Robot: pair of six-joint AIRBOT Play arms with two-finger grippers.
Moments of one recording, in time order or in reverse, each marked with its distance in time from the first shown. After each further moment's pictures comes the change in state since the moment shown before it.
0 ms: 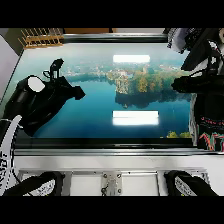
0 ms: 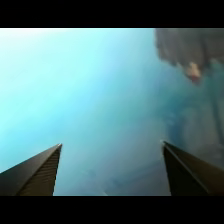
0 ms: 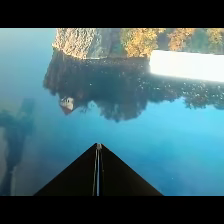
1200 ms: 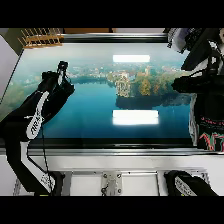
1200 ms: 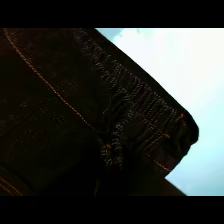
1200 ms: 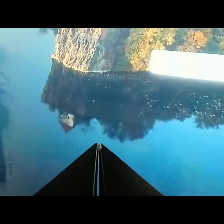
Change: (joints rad) left arm 0.035 -0.603 0.426 0.658 0.101 -0.179; right arm 0.000 0.000 0.000 0.000 0.000 0.000
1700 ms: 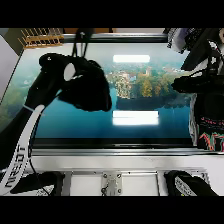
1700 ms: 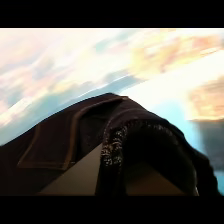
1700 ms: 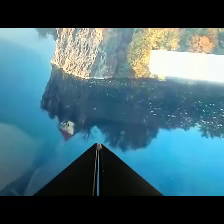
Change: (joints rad) left arm -0.443 0.468 0.002 -0.111 -0.039 -0.002; right arm 0.000 0.000 0.000 0.000 0.000 0.000
